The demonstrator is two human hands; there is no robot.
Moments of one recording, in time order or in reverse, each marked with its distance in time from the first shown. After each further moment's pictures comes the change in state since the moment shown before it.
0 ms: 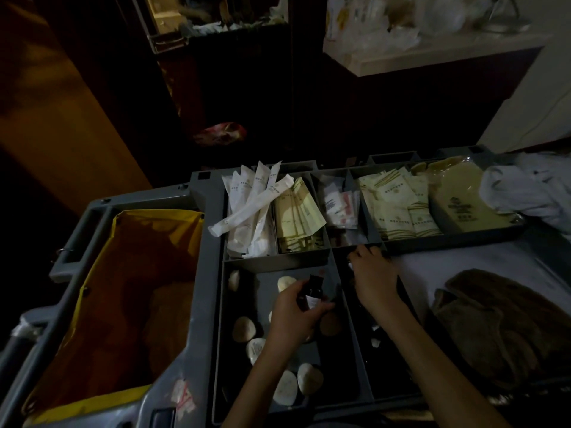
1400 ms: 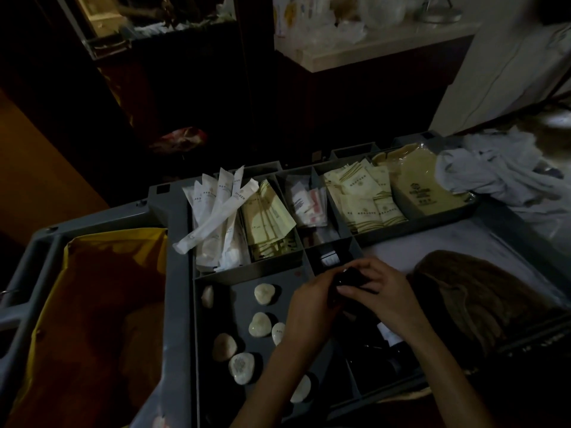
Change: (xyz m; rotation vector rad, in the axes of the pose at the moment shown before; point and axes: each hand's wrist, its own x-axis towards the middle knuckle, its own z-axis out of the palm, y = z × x) left_hand 0.011 0.035 0.045 0.436 -0.161 0.484; right_hand -0.069 0.029 -0.048 1.395 0.003 0.235
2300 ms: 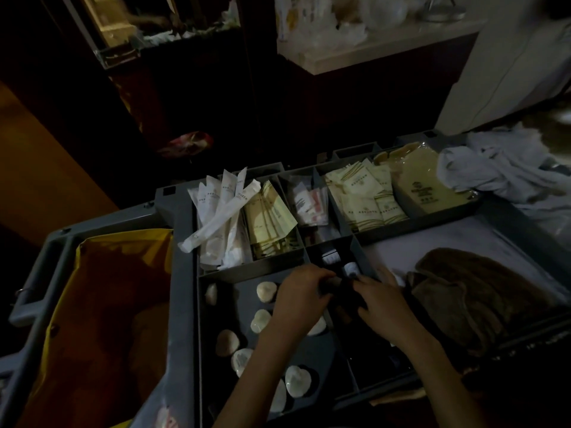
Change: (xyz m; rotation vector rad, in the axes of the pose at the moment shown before) left_hand 0.011 -0.004 -0.019 0.202 -0.111 -0.045; right_hand 0.005 0.025 -0.003 -1.284 -0.219 -0.155
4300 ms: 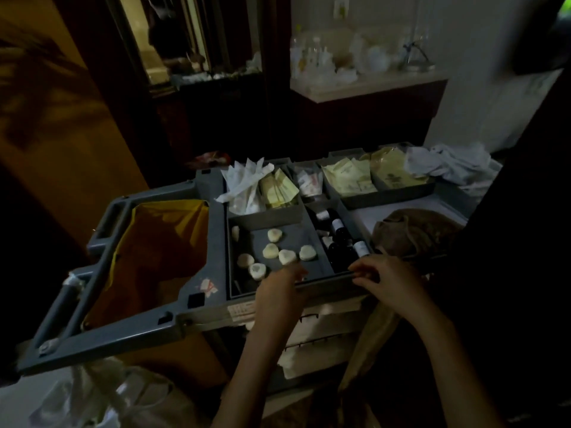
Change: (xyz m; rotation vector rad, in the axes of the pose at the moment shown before) left_hand -0.205 0.079 -0.025 0.108 0.140 -0.254; right_hand -0.186 -0.032 -0.027 0.450 0.198 0.001
